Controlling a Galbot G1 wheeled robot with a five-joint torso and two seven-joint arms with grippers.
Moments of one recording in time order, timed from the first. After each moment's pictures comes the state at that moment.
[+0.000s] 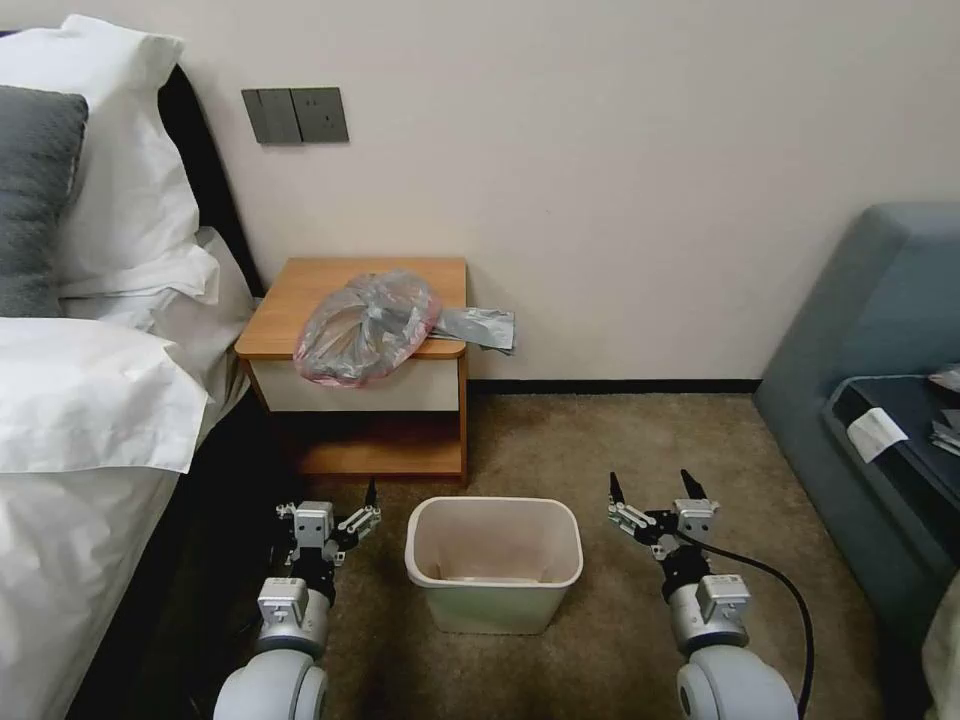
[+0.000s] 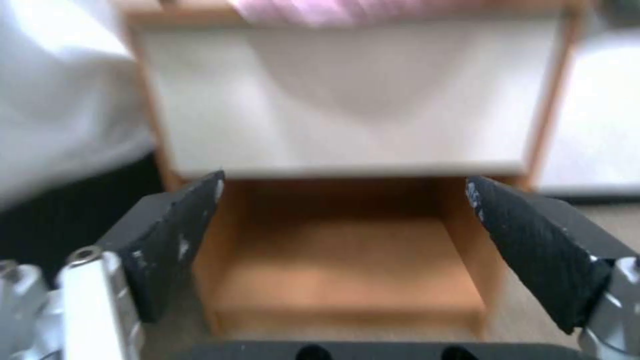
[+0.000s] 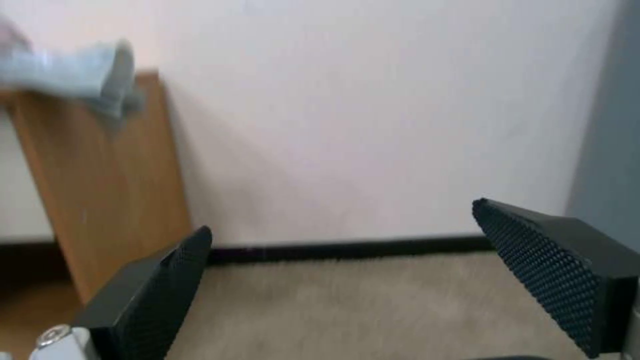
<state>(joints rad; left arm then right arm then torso) 1.56 -1.48 -0.59 -2.06 -0.06 0.00 -0.02 -1.57 1.45 0.58 2.09 0.07 -0.03 0.01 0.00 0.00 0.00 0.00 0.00</state>
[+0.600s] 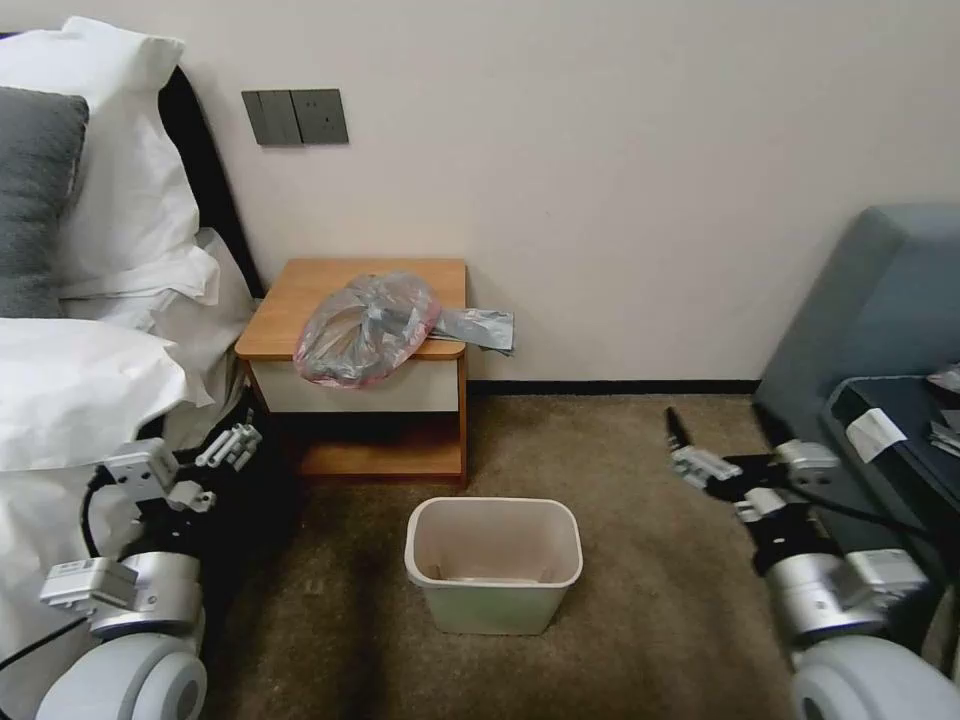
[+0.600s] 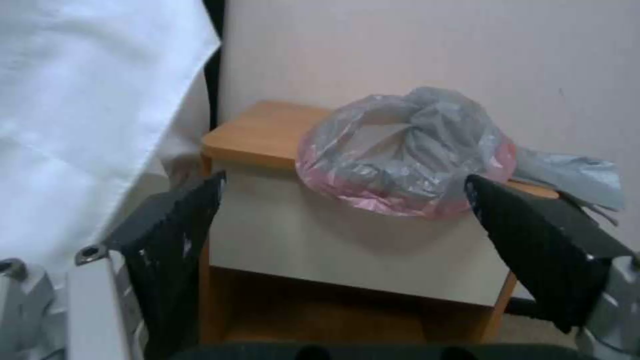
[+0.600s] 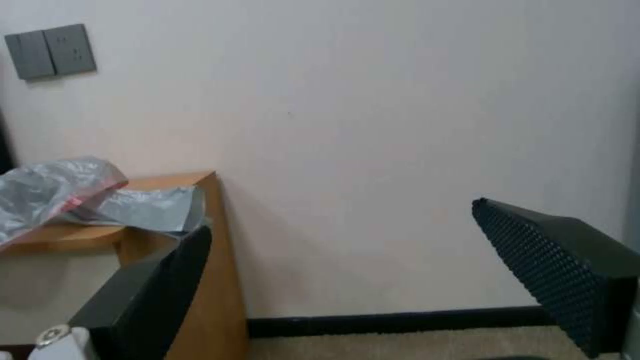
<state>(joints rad) 1.62 -1.33 -0.71 -2.31 -0.43 0.11 -0.09 -1.63 1.25 0.64 2.33 0.34 -0.09 0.05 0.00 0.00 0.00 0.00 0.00</state>
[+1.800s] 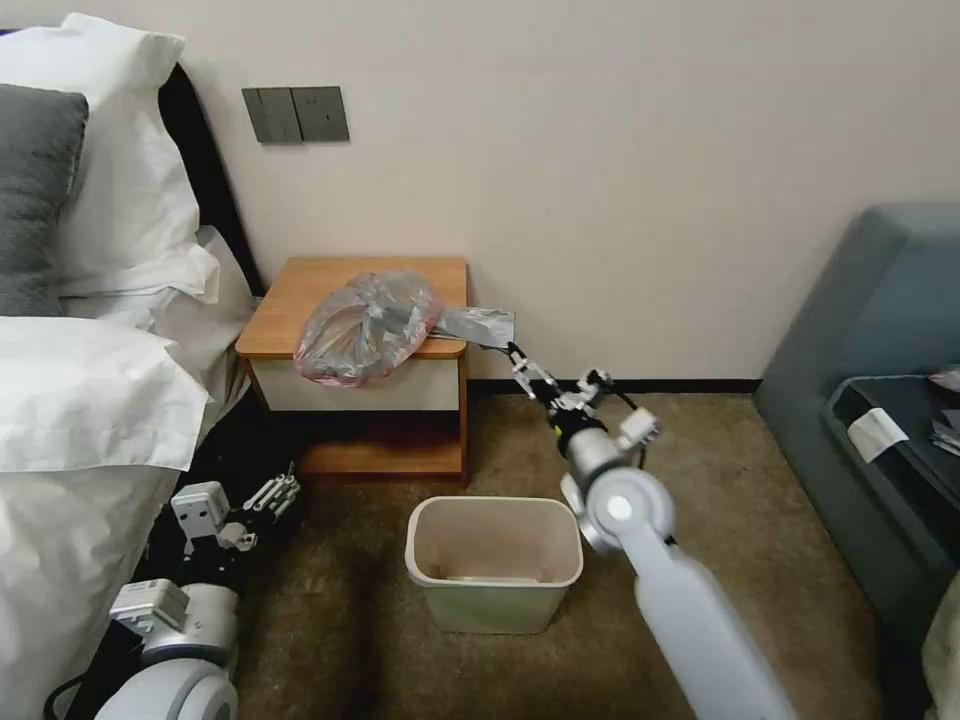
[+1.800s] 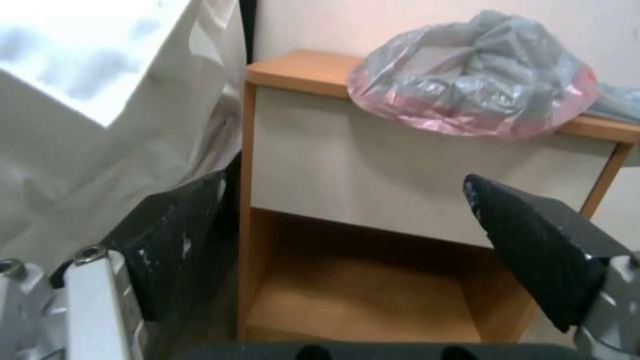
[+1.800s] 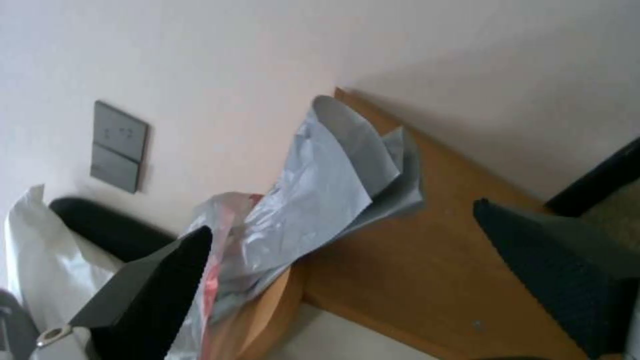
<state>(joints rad) 1.65 -1.37 -0.72 -2.21 -0.39 0.04 -0.08 -0.85 1.42 0.18 1.66 1.21 -0.13 0.20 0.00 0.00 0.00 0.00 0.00</state>
